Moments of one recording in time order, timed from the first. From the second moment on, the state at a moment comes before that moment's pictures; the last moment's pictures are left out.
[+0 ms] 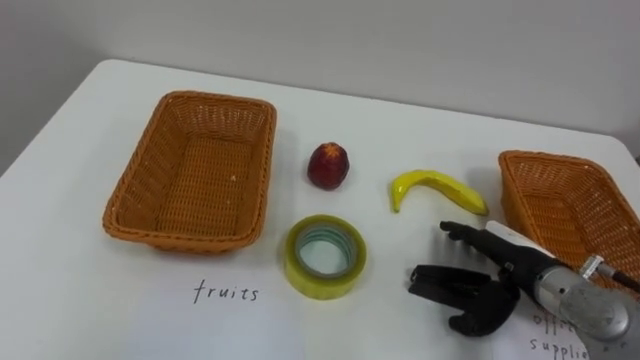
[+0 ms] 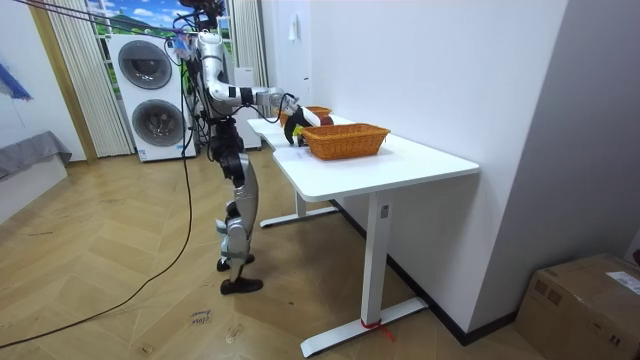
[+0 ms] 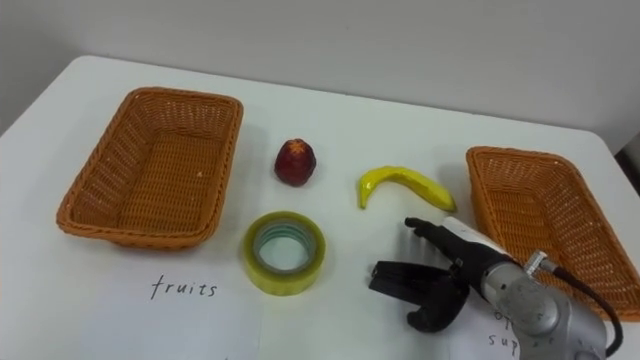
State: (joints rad) left arm 0.25 0.28 0.10 1.08 0.26 0.14 0.10; right arm 0.13 -0.41 -0.02 -0.07 -0.64 0.24 0.64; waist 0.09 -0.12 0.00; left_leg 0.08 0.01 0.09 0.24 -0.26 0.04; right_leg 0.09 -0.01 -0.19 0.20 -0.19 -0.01
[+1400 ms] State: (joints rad) left arm 0.22 0.30 0.03 1.03 0.25 0.17 0.13; right arm 0.07 -0.43 0.14 -0.09 -0.89 0.33 0.60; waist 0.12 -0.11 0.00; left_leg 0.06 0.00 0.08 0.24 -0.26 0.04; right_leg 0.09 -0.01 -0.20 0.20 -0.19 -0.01
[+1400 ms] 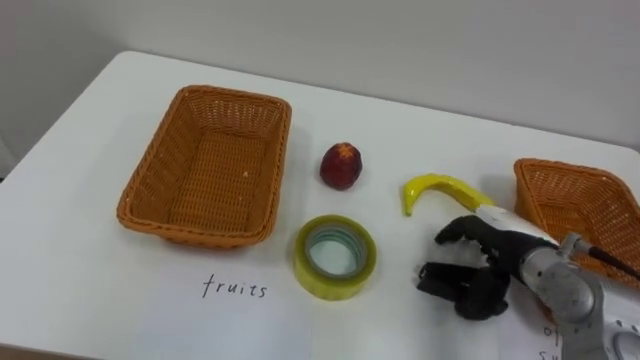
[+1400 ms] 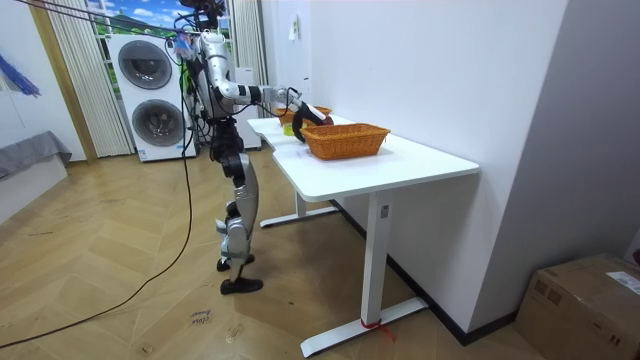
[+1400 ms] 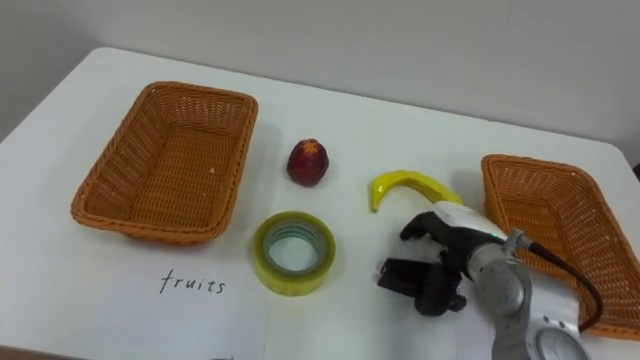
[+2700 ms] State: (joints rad) left arm 0.24 0.26 0.07 1.05 0.24 0.13 0.19; right arm 0.12 -0.38 0.03 -0.17 -0.59 0.28 0.48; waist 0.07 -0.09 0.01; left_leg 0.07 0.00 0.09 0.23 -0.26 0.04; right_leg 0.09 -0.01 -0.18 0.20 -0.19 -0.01
